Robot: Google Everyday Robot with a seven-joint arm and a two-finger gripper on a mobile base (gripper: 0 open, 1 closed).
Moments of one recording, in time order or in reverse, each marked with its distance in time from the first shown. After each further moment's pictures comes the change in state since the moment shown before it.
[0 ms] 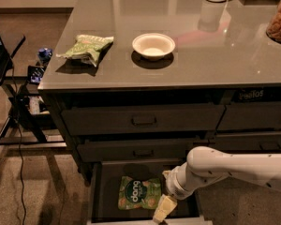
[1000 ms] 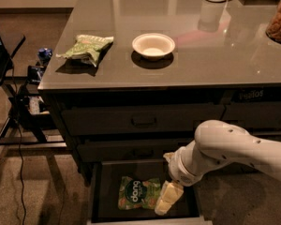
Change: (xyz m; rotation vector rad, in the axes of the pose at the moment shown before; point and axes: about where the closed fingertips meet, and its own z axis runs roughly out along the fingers) arm -0.065 0.035 -0.120 0.056 0.021 -0.080
